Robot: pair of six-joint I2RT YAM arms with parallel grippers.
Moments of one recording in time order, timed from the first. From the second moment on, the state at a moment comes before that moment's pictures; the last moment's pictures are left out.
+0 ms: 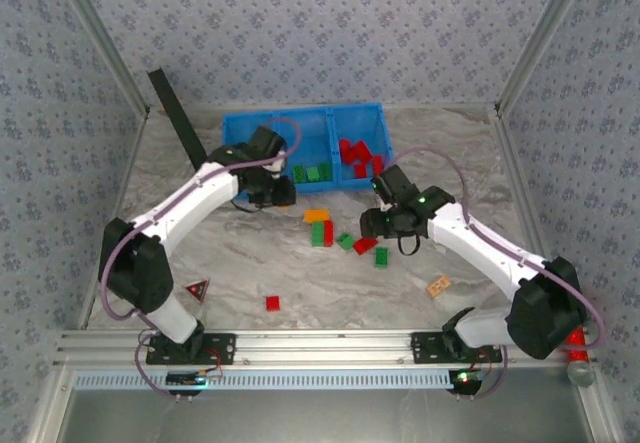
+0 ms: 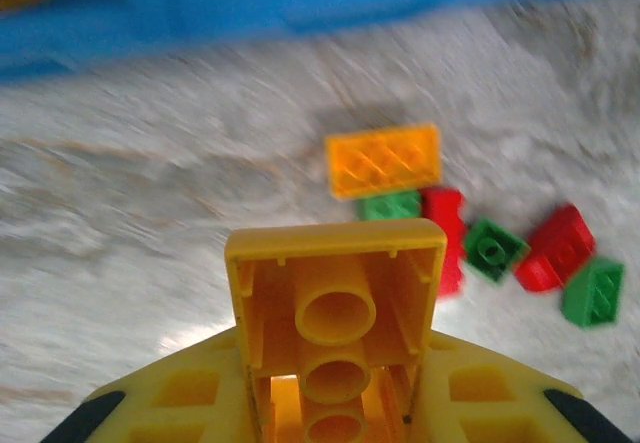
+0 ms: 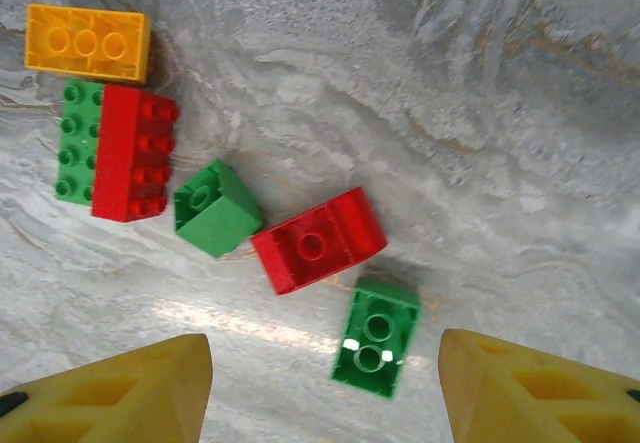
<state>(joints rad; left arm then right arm) -0.52 1.62 1.39 -0.92 0.14 -0.51 0.62 1.33 1.02 -0.83 0.02 0.49</state>
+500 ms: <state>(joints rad) -0.31 1.90 1.55 -0.82 0.10 -0.40 0.83 1.52 1.14 -0.80 0.05 0.76</state>
